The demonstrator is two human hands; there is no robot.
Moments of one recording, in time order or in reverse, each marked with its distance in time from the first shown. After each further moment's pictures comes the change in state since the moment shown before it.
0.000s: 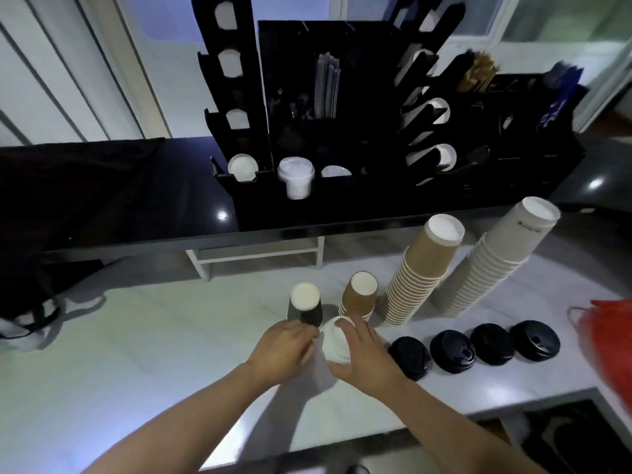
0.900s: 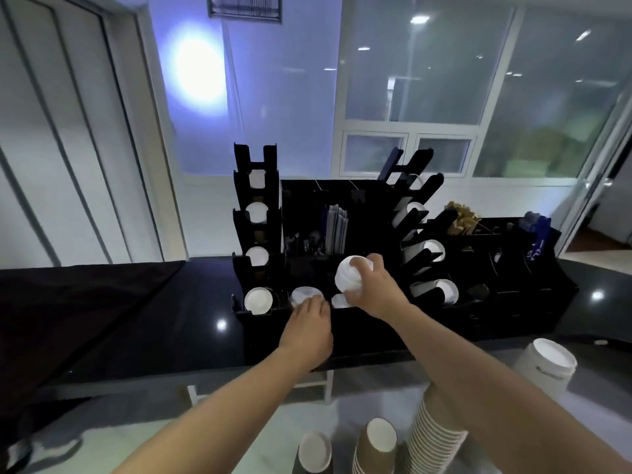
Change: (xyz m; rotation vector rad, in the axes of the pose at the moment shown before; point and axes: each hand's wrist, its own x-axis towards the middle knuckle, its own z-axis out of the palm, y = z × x) left_hand 0.213 -0.045 -0.141 0.333 0.066 -0.230; right_hand 0.253 -0.046 -0.273 -0.157 0.382 -0.023
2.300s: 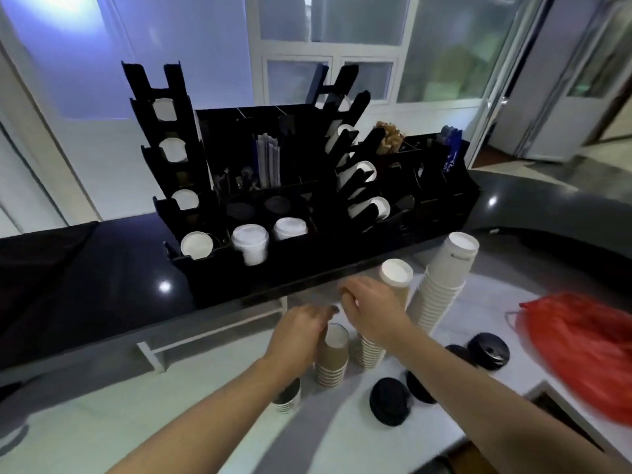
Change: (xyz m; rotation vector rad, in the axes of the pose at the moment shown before) left_hand -0.096 0.067 0.050 -0.341 0.186 0.405; right_hand -0.210 -0.009 0.002 0.041 0.170 0.019
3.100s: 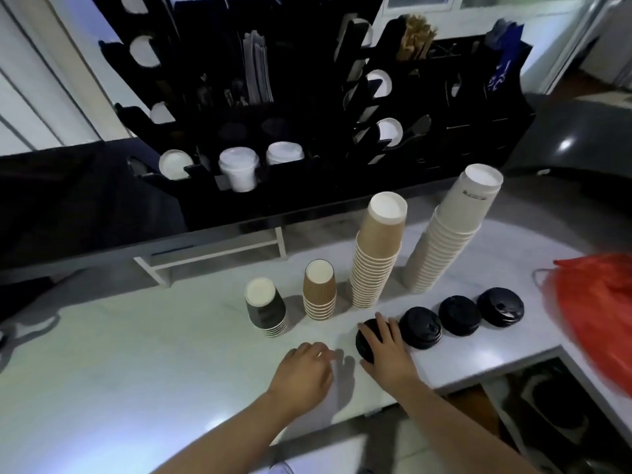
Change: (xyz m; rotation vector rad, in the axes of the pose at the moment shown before) left_hand -0.134 0.090 0.129 -0.002 -0.569 -0.288; right_hand -0.214 0.144 0.135 -0.161 -0.648 0.310
